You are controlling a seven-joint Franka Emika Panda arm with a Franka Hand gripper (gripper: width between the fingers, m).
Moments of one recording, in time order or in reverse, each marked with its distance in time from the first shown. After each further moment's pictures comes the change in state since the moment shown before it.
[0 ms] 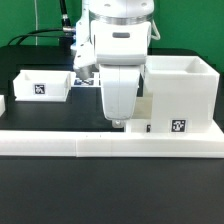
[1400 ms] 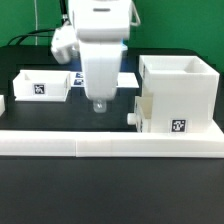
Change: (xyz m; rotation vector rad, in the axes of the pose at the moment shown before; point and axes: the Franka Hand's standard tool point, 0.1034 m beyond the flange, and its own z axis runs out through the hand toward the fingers) arm -0.037 -0.002 -0.038 -0.075 -0.013 -0.047
